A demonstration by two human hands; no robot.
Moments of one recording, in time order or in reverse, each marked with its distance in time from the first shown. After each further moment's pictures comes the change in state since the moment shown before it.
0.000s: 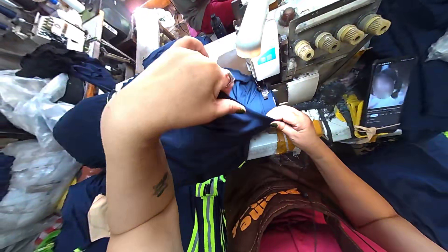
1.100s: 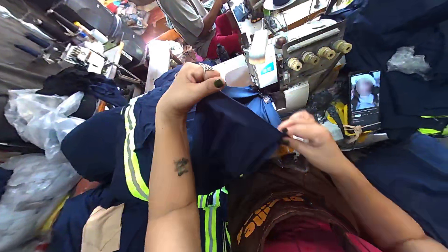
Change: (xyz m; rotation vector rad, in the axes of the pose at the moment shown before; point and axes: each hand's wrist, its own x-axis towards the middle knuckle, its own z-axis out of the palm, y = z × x) left_hand -0.031 -0.043 0.040 -0.906 0.445 0.034; right_hand -0.013 -0.089 -0.011 -0.252 -0.067 0.031
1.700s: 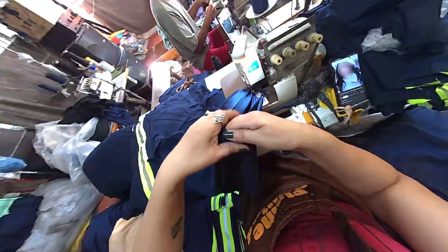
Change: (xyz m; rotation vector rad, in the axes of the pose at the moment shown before) left_hand -0.061 0.093 0.072 0.608 -0.116 -0.147; right_hand 0.071 -0.084 0.030 0.304 -0.418 -0.053
